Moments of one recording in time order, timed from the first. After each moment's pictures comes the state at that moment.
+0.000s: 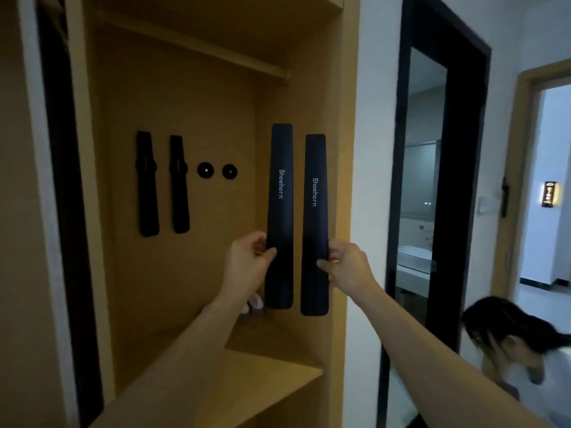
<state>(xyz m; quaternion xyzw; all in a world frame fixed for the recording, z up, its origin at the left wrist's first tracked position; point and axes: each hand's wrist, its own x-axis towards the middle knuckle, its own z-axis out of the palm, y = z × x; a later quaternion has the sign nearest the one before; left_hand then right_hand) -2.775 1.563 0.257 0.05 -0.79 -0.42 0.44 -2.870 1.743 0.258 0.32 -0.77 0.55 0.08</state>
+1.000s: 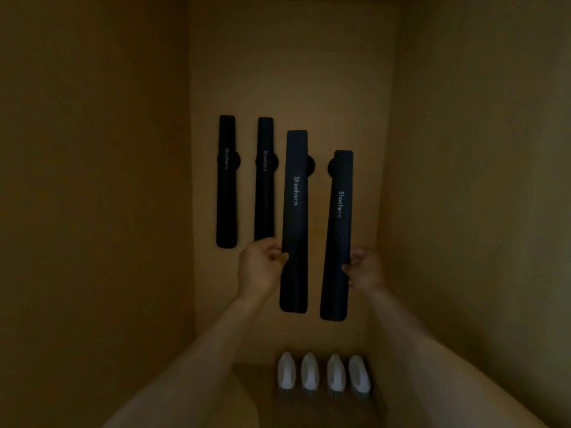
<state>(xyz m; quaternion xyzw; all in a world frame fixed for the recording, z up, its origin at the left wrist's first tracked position) -2.956 1.310 0.257 0.31 -0.71 -0.33 0.55 -3.171 1.359 0.241 0.41 -0.68 0.60 -0.11</state>
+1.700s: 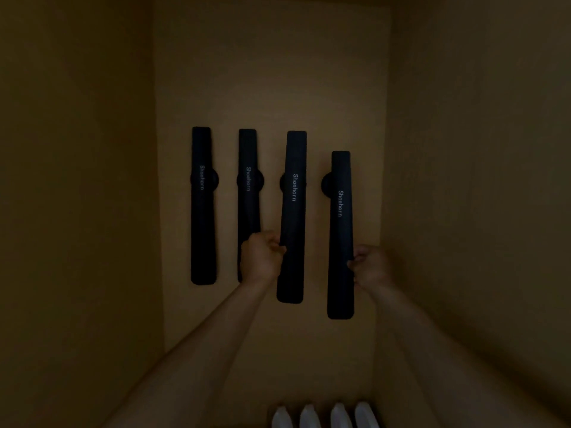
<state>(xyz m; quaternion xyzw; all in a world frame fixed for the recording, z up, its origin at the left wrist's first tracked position) -3.024 1.202 0.302 0.31 -0.73 -0.28 0.55 -3.229 1.286 0.278 0.38 -0.70 0.61 -0.06</state>
